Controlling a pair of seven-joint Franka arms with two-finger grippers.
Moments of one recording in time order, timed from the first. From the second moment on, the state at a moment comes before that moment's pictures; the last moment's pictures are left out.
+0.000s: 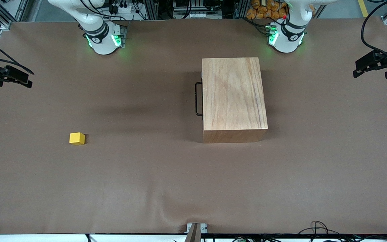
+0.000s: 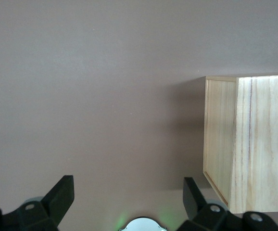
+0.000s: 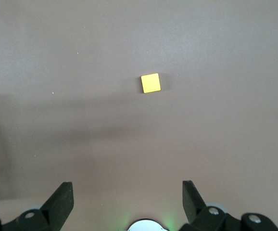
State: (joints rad) left arm 0.00 -0.03 -0.02 -1.52 -0.01 1.43 0.02; right arm -0.04 0.03 0.00 -1.49 0.02 1.40 0.03
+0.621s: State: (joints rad) left arm 0.00 -0.02 -0.02 -1.53 -0.01 1.43 0.02; right arm -0.04 0.03 0.01 -1.49 0.02 1.39 0.03
